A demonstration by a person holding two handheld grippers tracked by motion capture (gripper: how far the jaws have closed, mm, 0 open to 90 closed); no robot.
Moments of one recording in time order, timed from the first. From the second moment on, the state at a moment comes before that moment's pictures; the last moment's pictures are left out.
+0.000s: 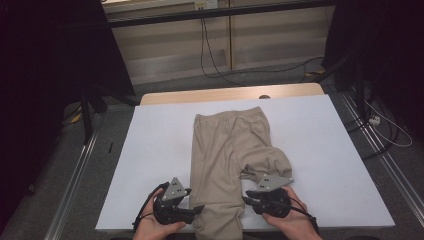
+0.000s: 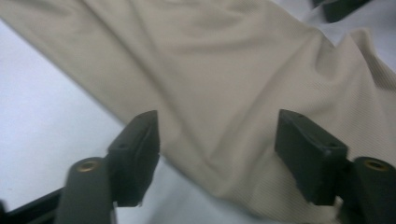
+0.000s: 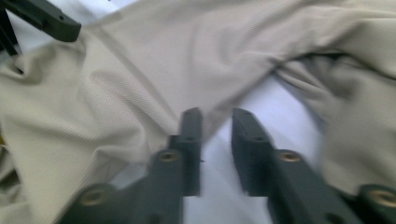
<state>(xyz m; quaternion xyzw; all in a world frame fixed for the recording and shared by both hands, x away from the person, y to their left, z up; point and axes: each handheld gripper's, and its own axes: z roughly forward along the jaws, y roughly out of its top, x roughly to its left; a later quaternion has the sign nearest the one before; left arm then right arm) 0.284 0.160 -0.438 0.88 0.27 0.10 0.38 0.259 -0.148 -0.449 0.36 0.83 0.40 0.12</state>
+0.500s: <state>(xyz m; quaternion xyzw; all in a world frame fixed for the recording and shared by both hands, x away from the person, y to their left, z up) 0.291 0.165 -0.435 0.86 0.29 0.09 0.40 0.255 -0.203 -0.459 0.47 0.79 0.36 0.16</state>
